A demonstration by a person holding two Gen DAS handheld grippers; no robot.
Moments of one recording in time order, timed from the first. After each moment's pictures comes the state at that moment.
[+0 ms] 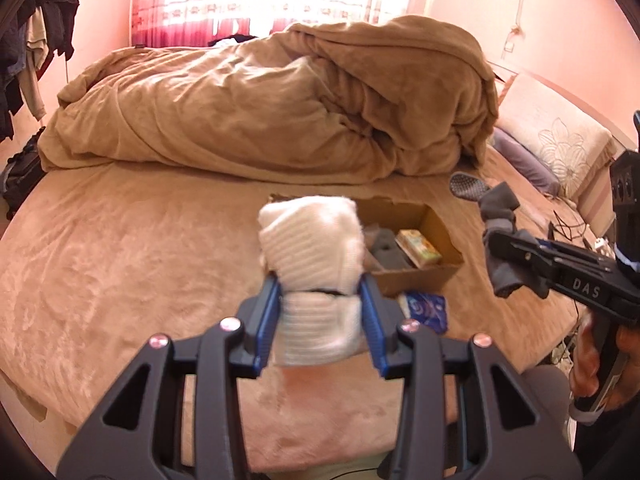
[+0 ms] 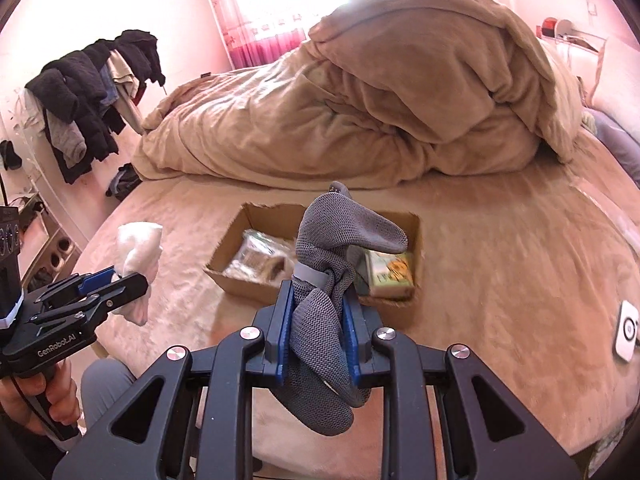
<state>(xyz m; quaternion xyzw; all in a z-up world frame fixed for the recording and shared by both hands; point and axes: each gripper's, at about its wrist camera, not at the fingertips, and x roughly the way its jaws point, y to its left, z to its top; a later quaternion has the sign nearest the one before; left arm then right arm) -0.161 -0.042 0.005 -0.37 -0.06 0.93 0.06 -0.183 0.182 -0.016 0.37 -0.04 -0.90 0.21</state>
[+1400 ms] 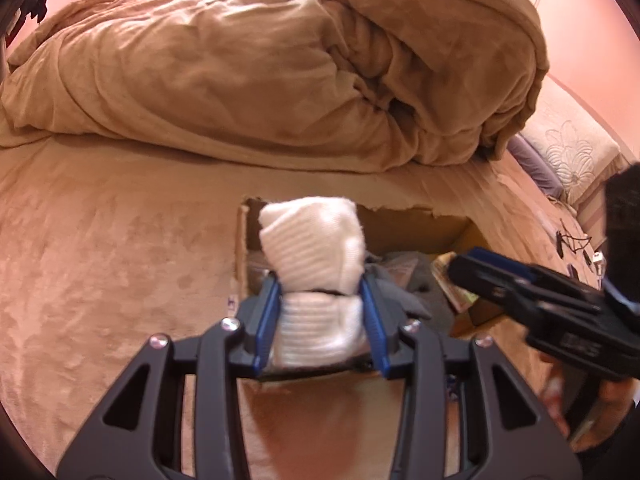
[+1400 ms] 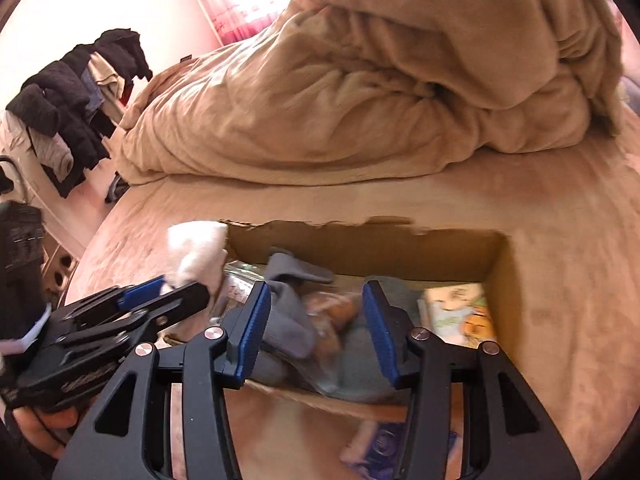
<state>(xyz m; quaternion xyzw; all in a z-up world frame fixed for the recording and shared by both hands) -0.298 -0.043 -0.074 -0.43 -0.10 0.89 0.10 -0.289 0.137 -0.080 0.42 -0.08 -0.88 0.21</state>
